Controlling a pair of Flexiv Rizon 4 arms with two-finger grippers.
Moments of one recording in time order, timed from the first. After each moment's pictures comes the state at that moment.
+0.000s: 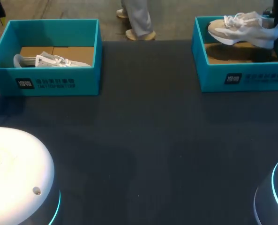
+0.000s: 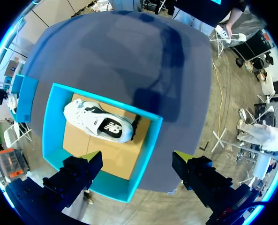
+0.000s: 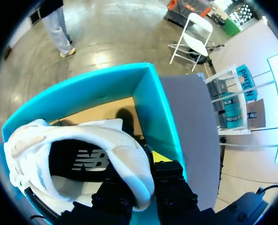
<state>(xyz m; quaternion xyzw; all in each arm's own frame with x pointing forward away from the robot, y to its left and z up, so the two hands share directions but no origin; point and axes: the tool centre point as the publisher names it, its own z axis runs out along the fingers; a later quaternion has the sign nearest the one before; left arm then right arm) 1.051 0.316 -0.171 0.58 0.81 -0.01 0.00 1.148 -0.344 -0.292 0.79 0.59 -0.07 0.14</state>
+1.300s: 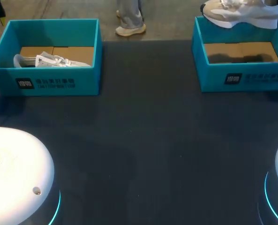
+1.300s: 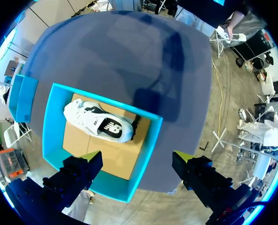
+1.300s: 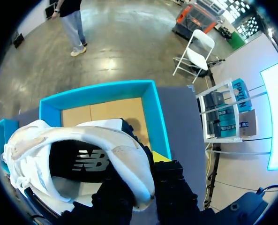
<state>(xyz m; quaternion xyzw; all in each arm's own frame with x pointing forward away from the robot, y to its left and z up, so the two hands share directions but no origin) 1.051 0.316 -0.171 0.58 0.81 -0.01 0.00 1.099 -0.291 -0.167 0.76 0.63 -0.05 0.16</state>
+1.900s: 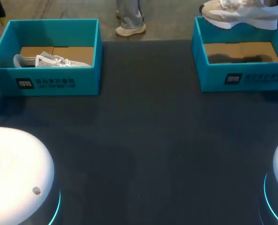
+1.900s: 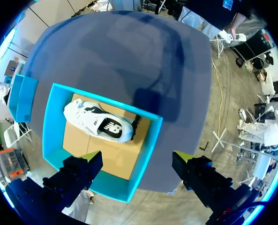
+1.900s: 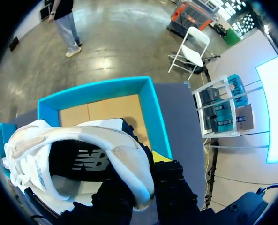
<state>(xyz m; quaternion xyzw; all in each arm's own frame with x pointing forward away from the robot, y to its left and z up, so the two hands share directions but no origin) 1.051 0.316 -0.171 0.58 0.81 -0.01 0.00 1.086 -0.276 -0.162 0.77 0.61 -0.07 0.16</state>
